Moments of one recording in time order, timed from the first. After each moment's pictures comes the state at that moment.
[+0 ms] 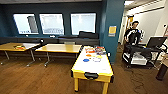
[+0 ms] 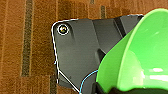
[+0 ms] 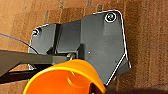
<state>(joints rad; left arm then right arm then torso) 1.55 2.82 -2.54 0.25 -0.11 -0.18 -1.64 2.71 -2.35 -0.11 0.21 0.01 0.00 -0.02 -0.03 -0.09</state>
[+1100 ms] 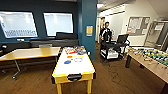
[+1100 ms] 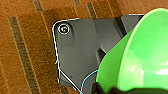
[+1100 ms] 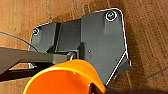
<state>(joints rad) 1.55 2.82 -2.54 0.25 -0.11 -0.18 -1.64 2.72 -2.35 -0.11 0.21 0.01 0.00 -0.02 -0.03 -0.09</state>
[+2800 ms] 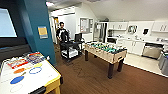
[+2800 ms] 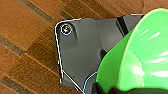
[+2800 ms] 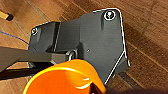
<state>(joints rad) 1.55 2.83 -2.56 0.25 -0.11 -0.18 -1.65 2.72 -2.36 -0.11 0.21 0.01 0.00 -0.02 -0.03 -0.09</state>
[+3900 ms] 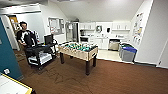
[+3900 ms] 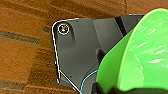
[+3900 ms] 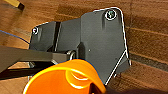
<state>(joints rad) 1.55 2.83 -2.56 0.25 -0.10 -0.18 -1.65 2.72 -2.36 -0.11 0.21 0.01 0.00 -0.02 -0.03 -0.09</state>
